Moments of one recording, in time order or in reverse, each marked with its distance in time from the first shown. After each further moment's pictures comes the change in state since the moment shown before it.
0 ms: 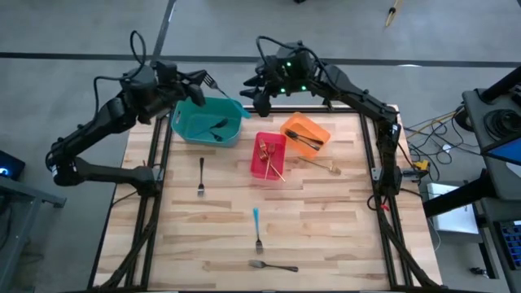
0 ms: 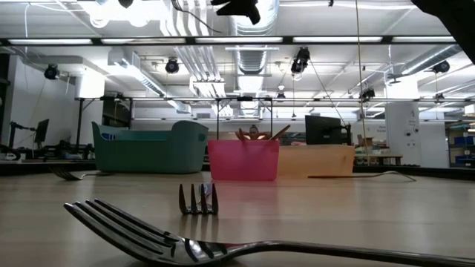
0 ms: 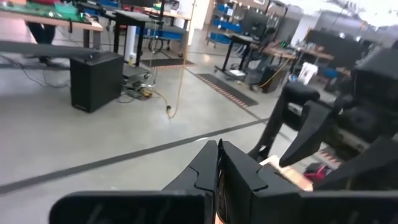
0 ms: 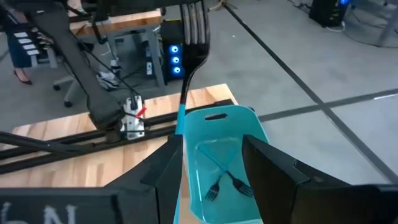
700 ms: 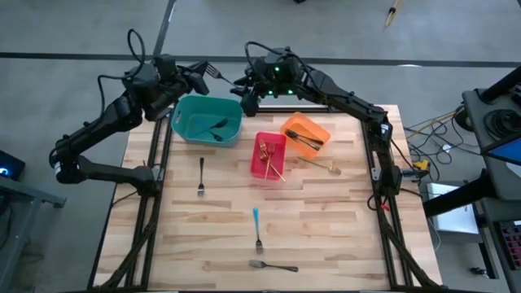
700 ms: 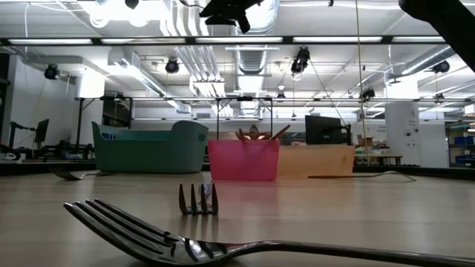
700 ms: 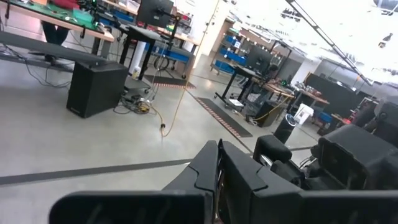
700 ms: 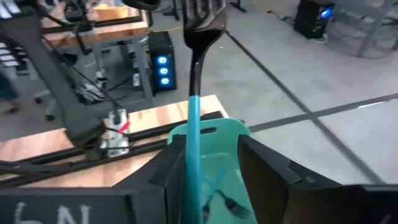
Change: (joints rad) left arm 0.000 0.043 0.004 0.141 -0.074 -0.126; right arm 0.014 0.084 -0.002 0.133 0.074 0.003
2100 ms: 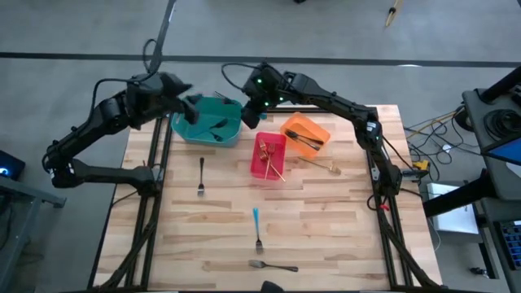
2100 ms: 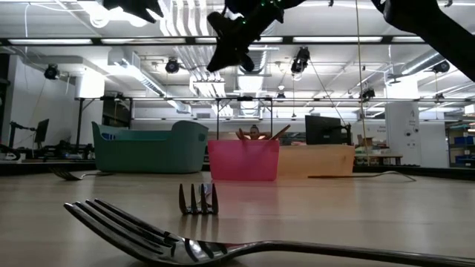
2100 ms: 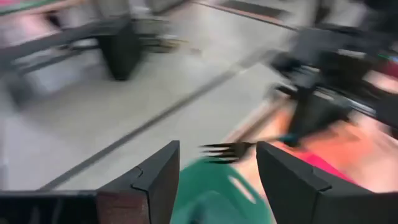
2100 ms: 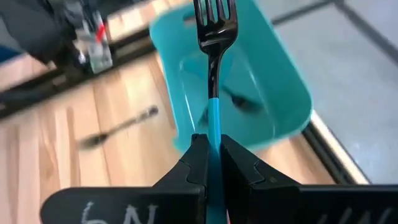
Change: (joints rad) left arm 0.007 -0.079 0.000 -0.497 0.060 0.378; right arm -0.034 0.119 0.000 -0.295 -0.057 0.098
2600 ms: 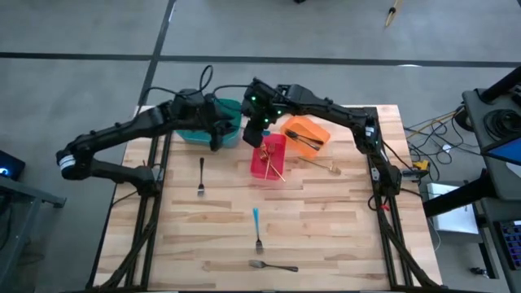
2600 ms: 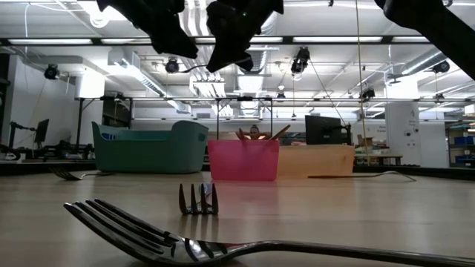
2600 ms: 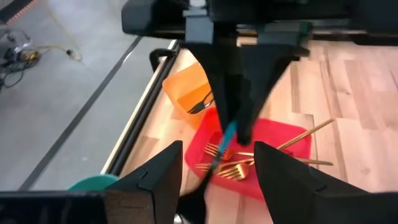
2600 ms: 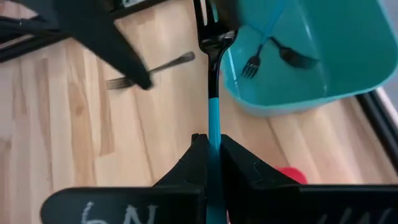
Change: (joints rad) left arm -0.004 0.154 -0.287 0.333 0.495 0.275; right arm 0.092 0.002 0.000 -0.161 -0.035 -0.040
